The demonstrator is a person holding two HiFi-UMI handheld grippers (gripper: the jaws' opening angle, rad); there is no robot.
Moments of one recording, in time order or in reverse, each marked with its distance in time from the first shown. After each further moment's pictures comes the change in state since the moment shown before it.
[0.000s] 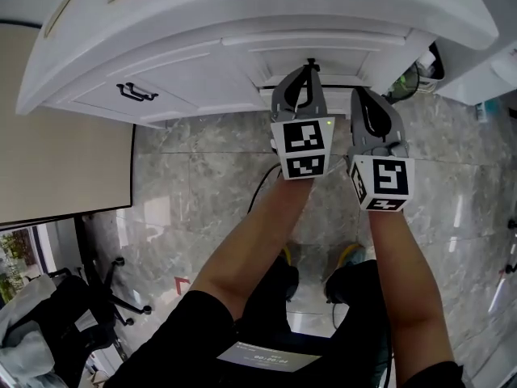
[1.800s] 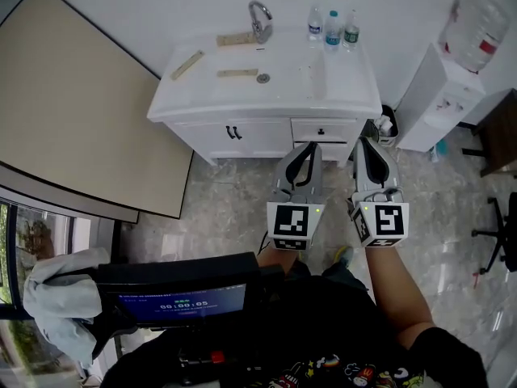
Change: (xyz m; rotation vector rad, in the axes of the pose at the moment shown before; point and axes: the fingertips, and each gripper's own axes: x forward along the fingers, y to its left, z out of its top) left arm -0.427 -0.032 0.471 0.016 -0.240 -0.138; right arm -0.297 0.122 0.511 0.003 -0.238 -0.007
